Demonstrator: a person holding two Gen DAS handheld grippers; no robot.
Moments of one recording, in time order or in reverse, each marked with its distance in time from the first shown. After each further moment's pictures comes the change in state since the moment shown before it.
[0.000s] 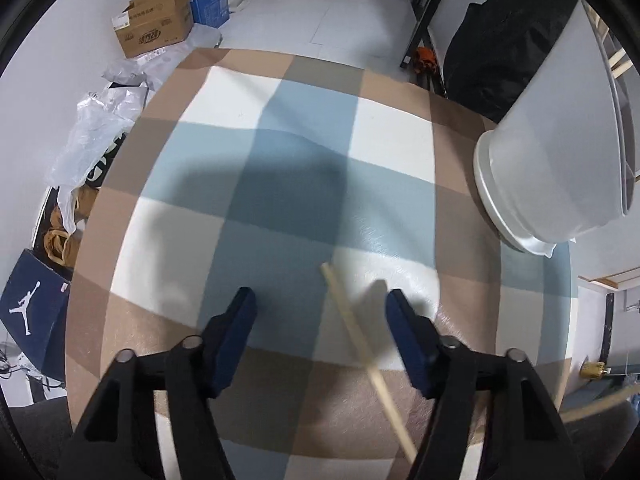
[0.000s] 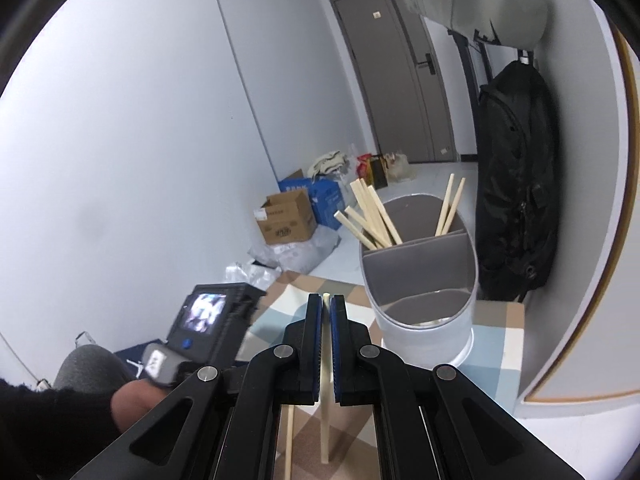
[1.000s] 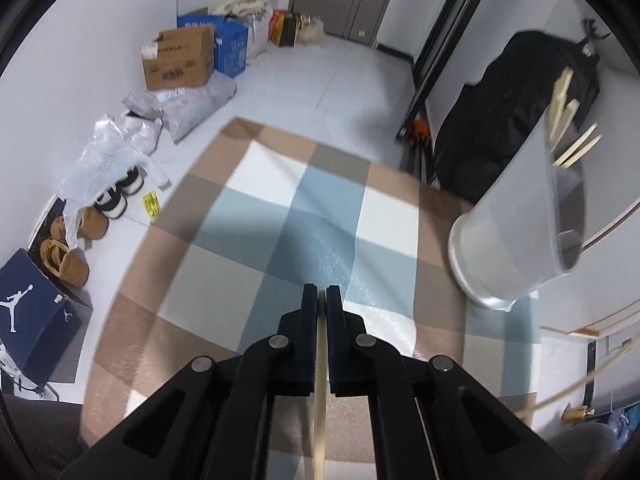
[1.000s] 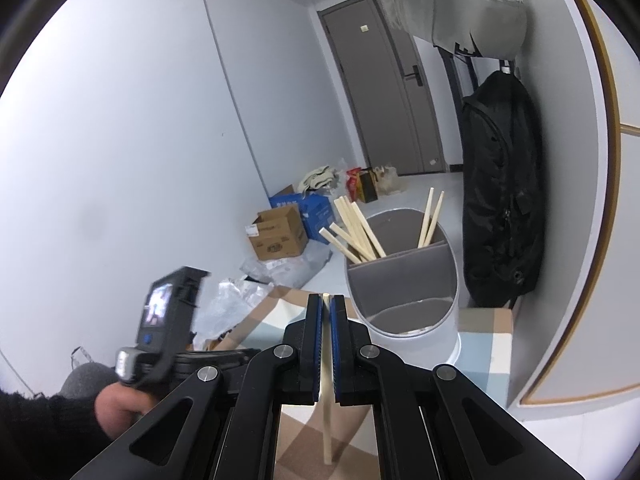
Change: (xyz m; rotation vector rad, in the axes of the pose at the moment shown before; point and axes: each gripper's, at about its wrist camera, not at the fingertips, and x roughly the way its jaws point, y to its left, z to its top) left arm -0.054 0.020 -0.003 -0.097 -0.264 -0.080; right arm -0.012 -0.001 0.000 0.026 -0.057 -0.036
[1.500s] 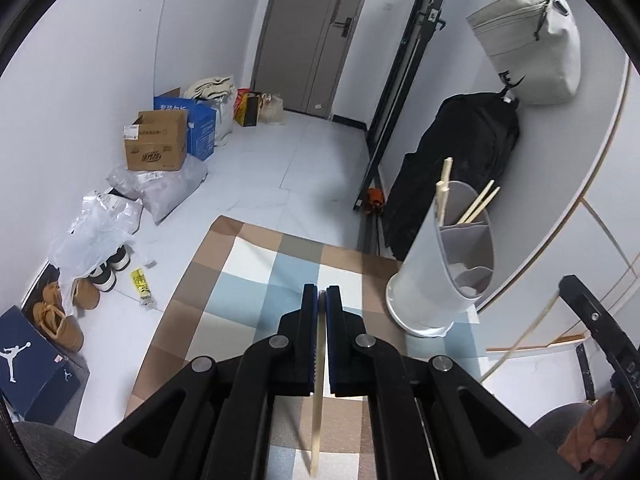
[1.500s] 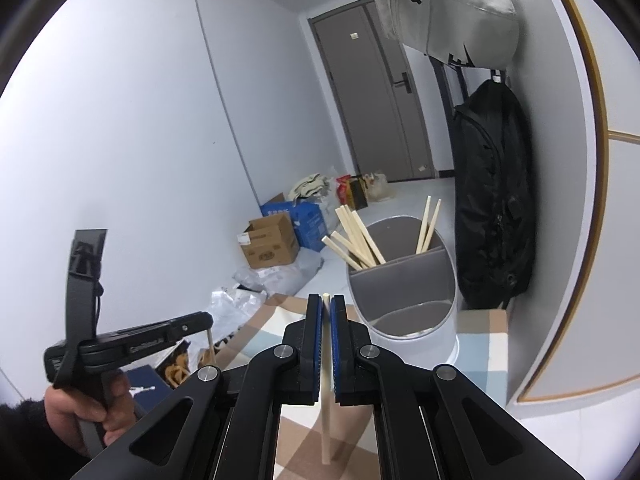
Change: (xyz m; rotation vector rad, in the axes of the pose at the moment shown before) left arm -0.064 0.003 0.001 0.101 -0.260 -0.129; right arm -0.008 0.015 0.002 0.011 -0.026 -0.055
